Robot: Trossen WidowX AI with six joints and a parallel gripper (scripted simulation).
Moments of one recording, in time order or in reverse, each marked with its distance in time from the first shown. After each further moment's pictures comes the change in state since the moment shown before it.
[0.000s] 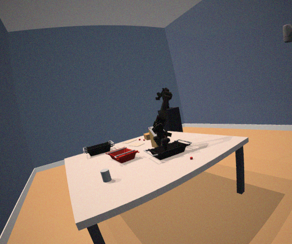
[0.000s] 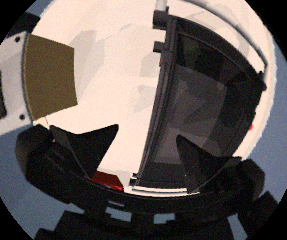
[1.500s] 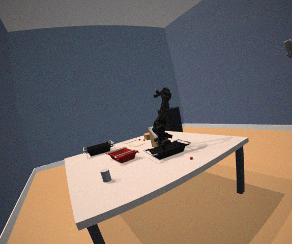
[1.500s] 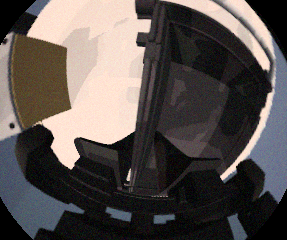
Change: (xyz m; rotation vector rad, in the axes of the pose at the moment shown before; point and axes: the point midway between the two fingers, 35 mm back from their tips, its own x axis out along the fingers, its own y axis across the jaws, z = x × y) arm 0.016 0.000 0.005 0.002 -0.003 -0.010
